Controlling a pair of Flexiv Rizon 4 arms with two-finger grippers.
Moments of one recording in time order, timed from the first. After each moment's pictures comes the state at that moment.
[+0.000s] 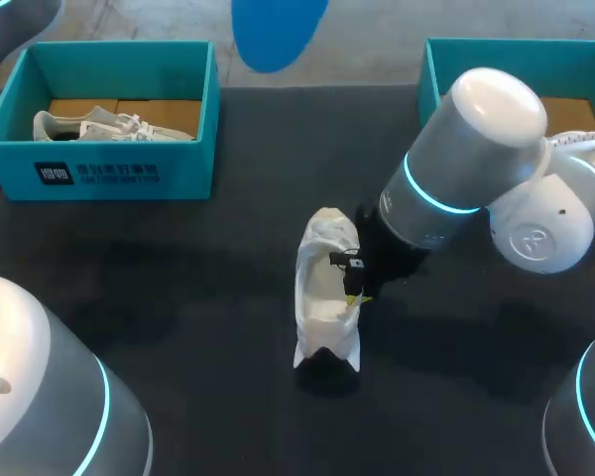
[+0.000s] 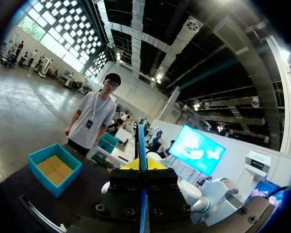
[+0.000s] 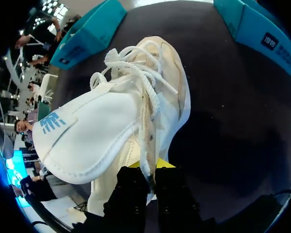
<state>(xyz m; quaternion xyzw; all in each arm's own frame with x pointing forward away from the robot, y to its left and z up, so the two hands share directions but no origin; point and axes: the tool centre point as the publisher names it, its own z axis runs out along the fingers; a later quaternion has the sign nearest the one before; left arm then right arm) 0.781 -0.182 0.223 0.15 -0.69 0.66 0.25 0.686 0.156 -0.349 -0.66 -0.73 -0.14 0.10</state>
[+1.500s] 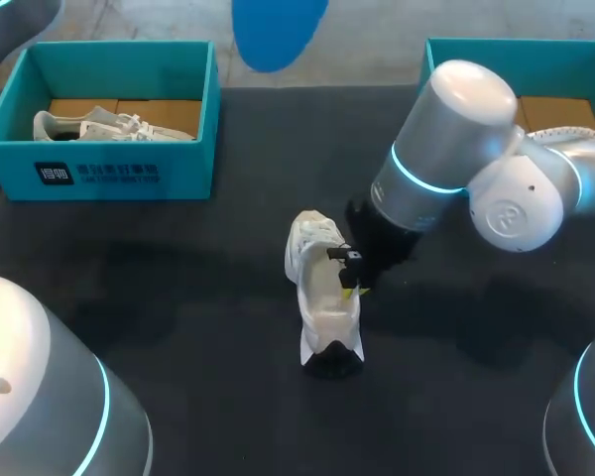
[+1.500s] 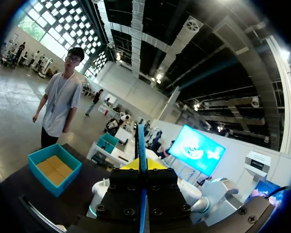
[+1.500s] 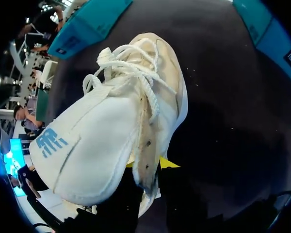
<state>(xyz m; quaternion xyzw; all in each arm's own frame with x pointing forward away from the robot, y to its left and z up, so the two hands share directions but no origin) 0.781 -0.182 0.223 0.15 -0.69 0.66 0.25 0.720 0.154 -0.382 -0.63 -0.76 -0.11 0.12</state>
